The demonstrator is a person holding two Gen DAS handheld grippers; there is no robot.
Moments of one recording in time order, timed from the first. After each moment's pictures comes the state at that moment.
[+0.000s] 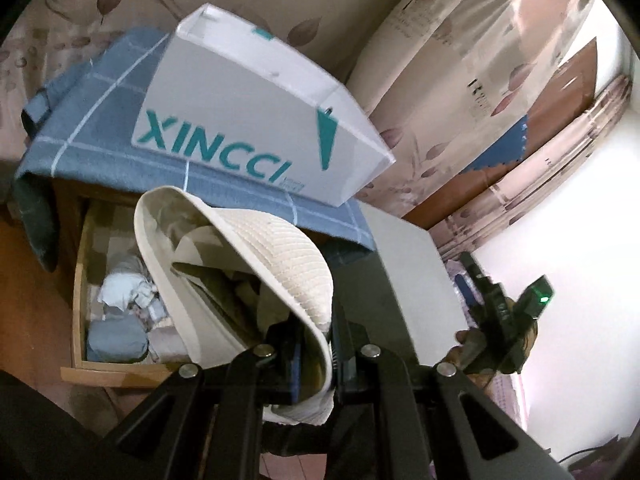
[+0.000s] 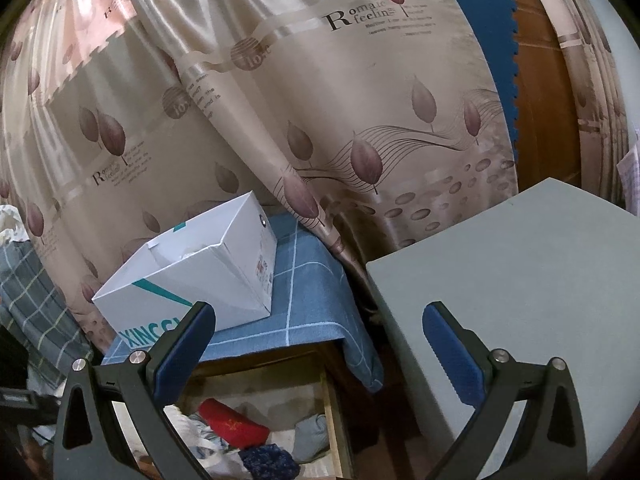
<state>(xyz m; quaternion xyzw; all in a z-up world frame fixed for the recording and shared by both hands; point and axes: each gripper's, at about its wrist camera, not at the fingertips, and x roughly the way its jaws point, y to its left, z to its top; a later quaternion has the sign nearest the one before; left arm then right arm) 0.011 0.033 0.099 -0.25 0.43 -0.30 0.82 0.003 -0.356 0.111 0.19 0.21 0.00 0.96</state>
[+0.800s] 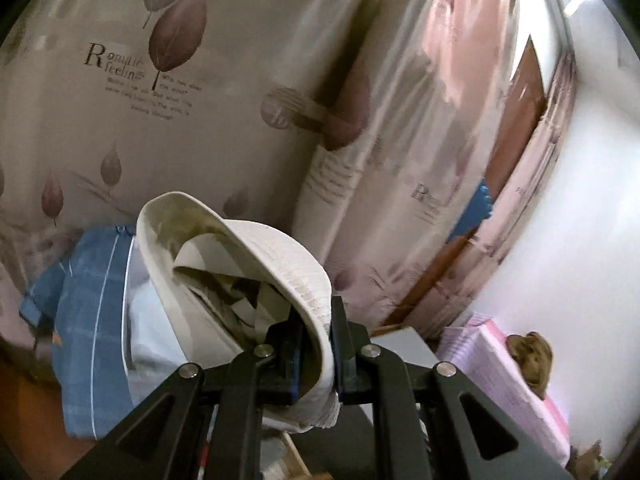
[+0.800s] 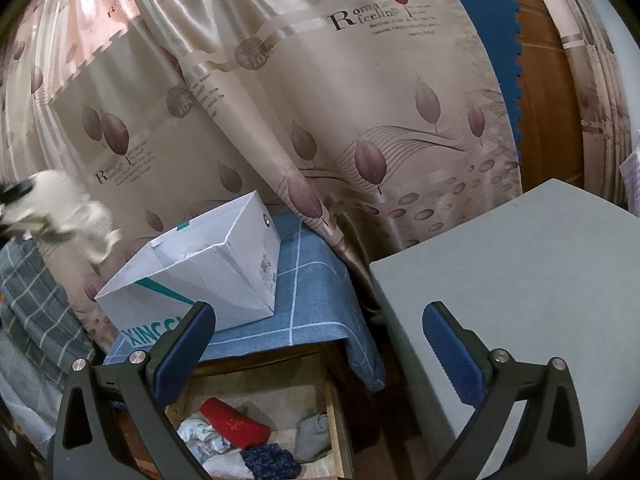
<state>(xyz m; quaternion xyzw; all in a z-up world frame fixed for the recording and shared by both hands) 0.117 0.026 0.297 -0.19 0.27 -0.30 0.90 0.004 -0.352 0.111 0.18 0.20 0.00 0.96</state>
